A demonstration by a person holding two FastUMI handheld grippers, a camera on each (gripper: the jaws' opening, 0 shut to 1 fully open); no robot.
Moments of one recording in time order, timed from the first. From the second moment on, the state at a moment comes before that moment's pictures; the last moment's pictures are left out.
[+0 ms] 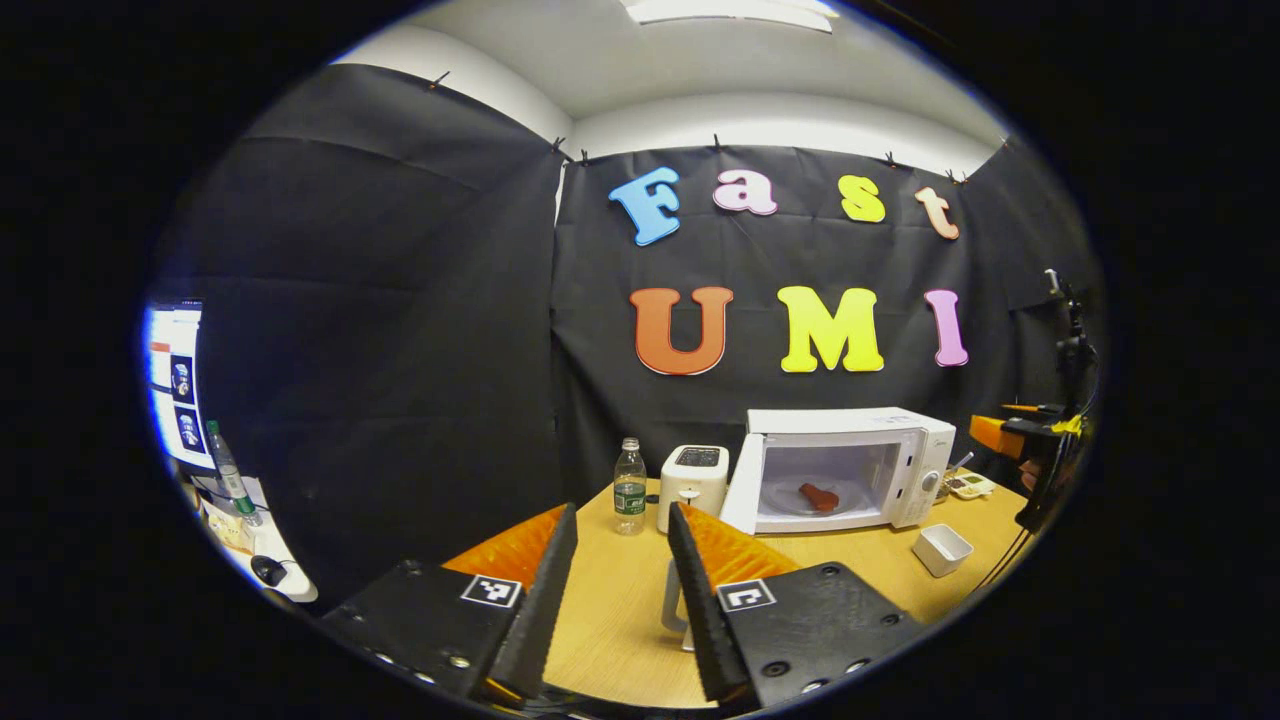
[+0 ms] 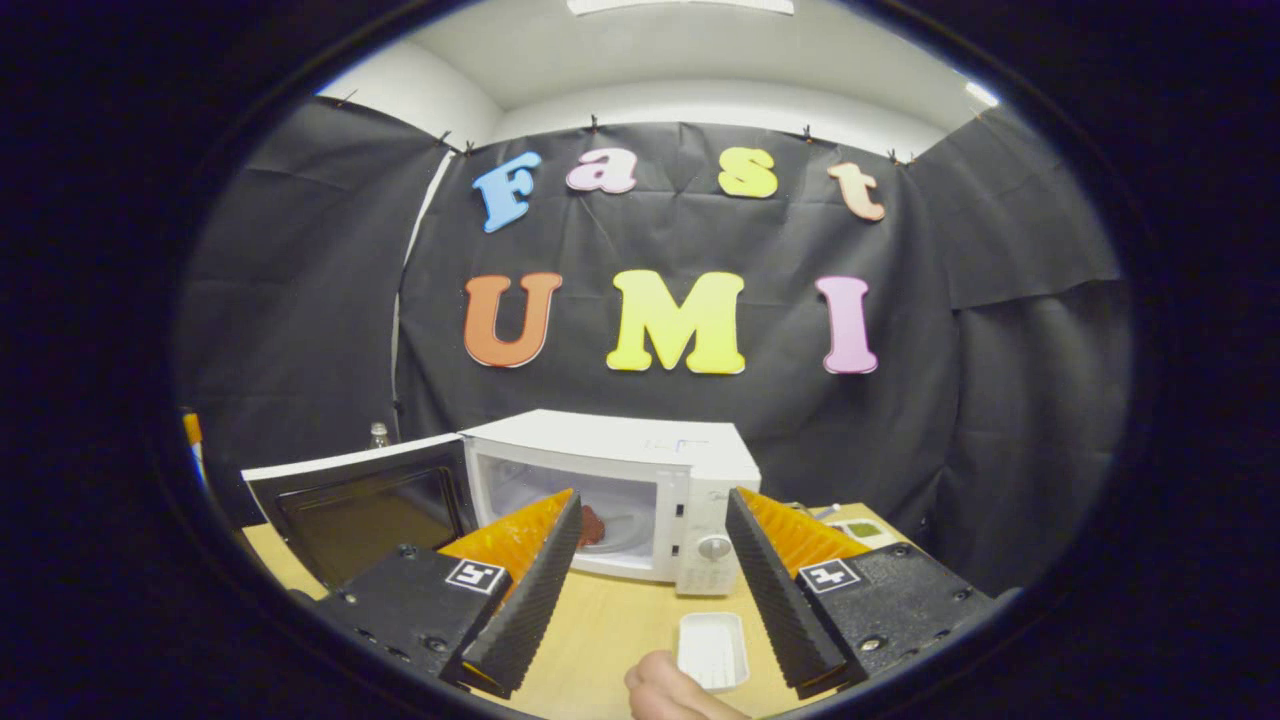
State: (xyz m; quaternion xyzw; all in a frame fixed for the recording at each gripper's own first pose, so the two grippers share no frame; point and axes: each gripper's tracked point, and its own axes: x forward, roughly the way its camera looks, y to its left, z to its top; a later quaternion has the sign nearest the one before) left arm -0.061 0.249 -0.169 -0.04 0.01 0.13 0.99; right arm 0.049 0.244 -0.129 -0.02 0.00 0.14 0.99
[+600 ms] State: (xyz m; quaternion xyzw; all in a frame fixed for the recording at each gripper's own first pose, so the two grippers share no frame) left arm -0.025 0.273 -0.224 -0.06 0.03 0.12 0.99; right arm -0.012 0.179 -0.118 -0.01 0.00 0.15 0.99
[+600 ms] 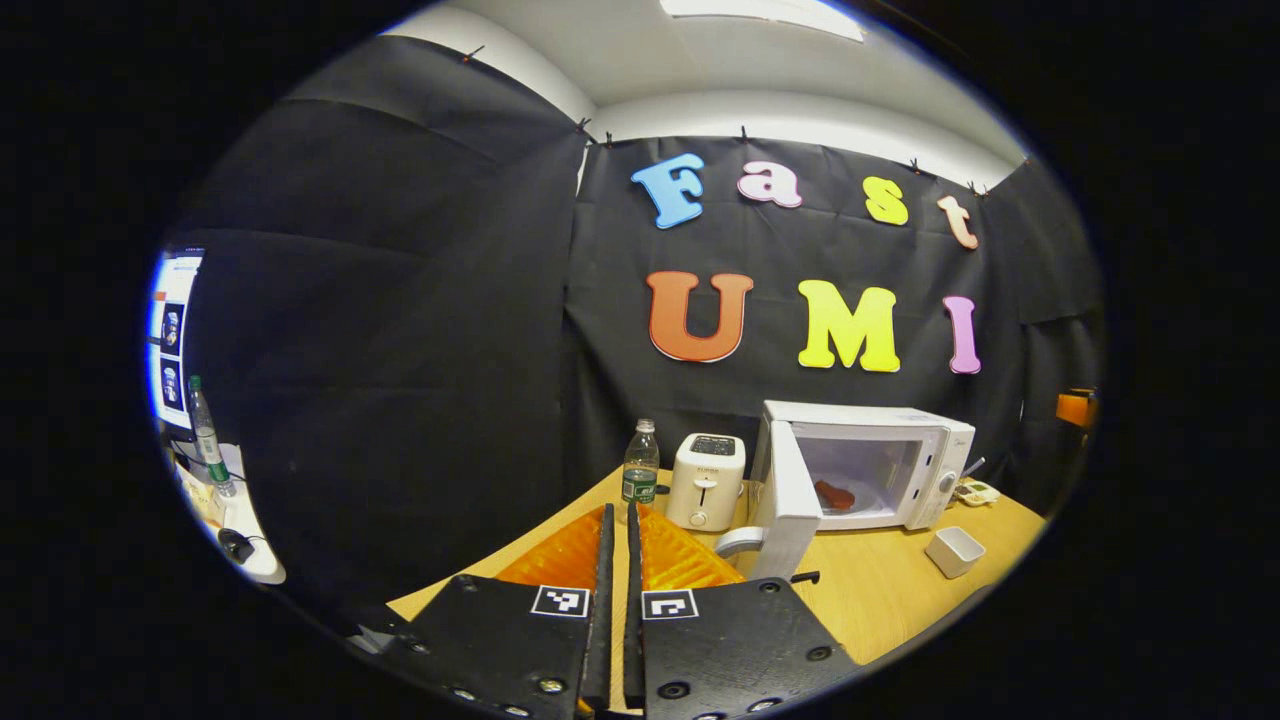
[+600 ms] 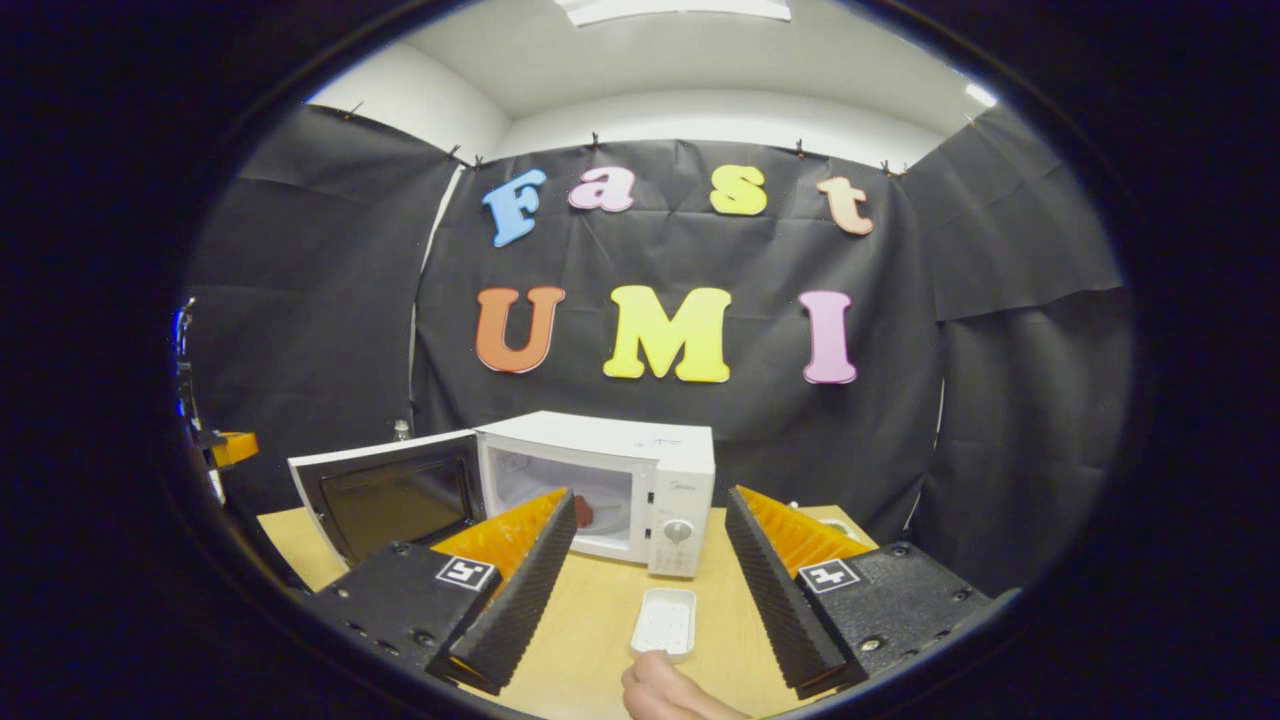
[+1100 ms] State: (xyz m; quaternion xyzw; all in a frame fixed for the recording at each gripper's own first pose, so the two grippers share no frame) left arm 0.018 0.238 -0.271 -0.03 0.08 0.07 0.99; right arm -0.055 0.109 -0.118 0.00 -0.01 0.10 0.99
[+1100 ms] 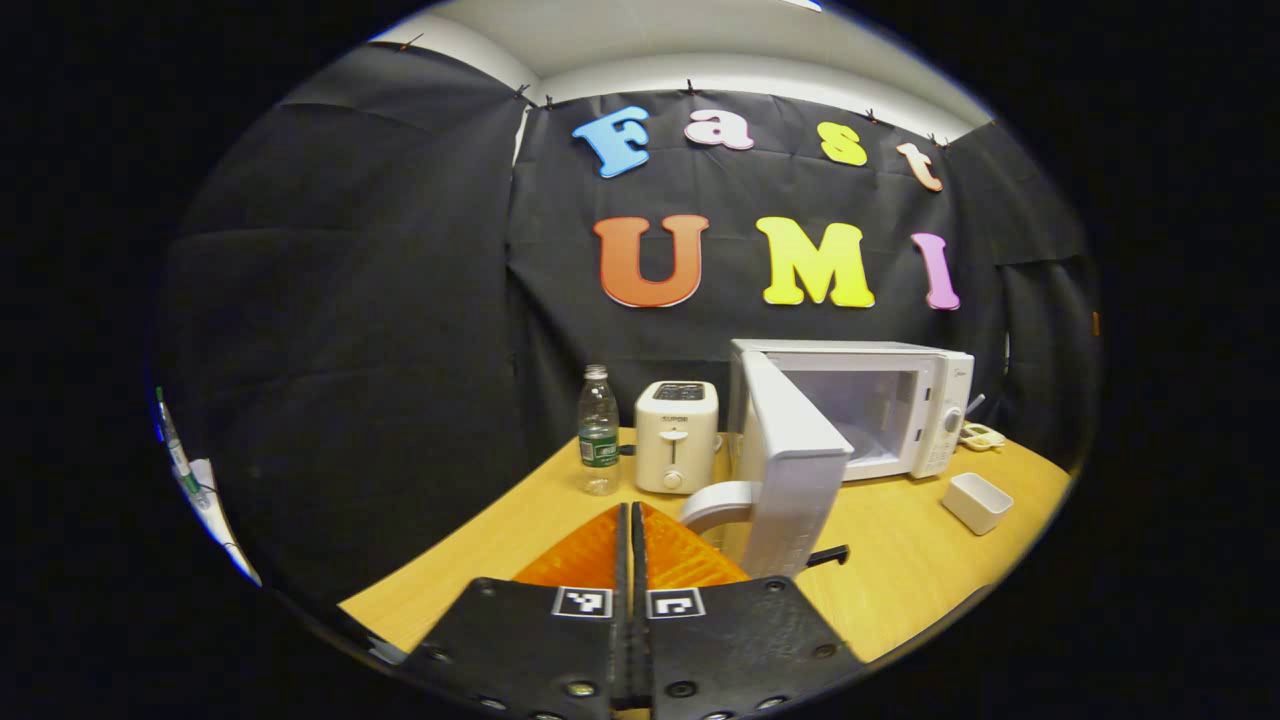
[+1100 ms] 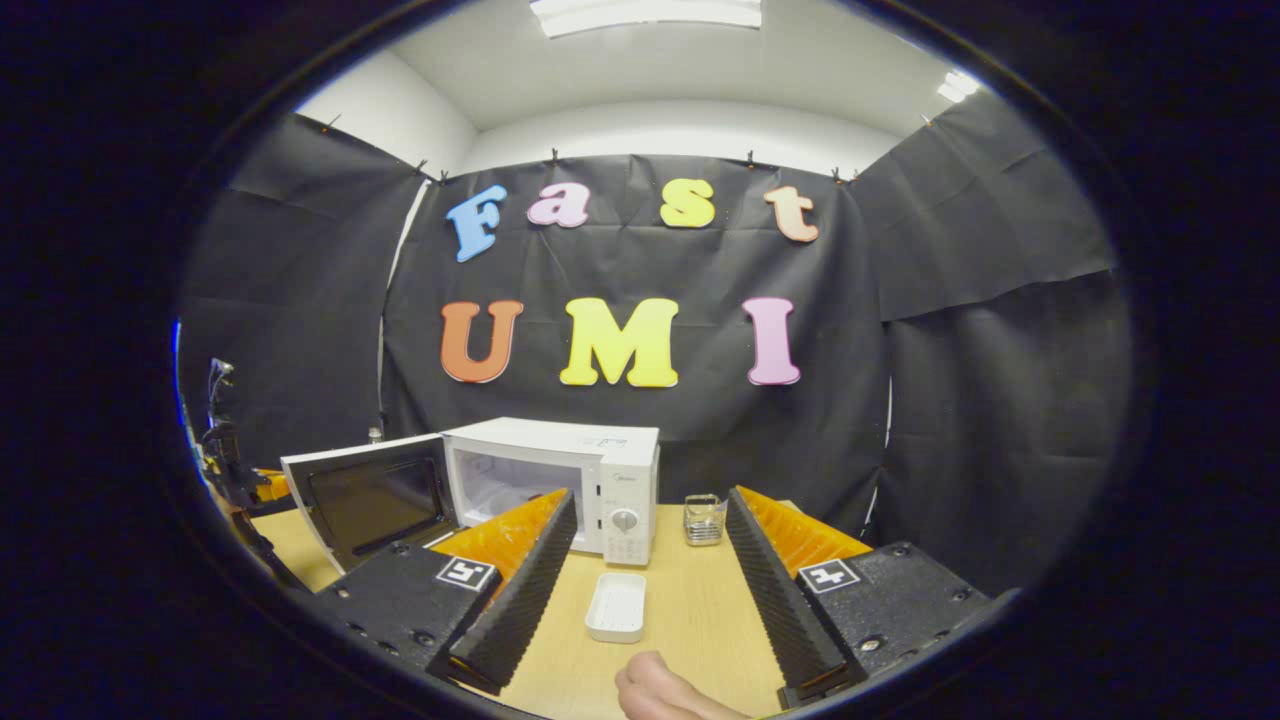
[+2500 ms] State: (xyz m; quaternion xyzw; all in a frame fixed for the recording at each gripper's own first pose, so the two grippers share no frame) left arm 0.068 0.036 -0.266 -0.08 0.08 -0.12 0.99; right arm -0.133 0.035 -0.100 0.03 -0.02 0.07 1.00
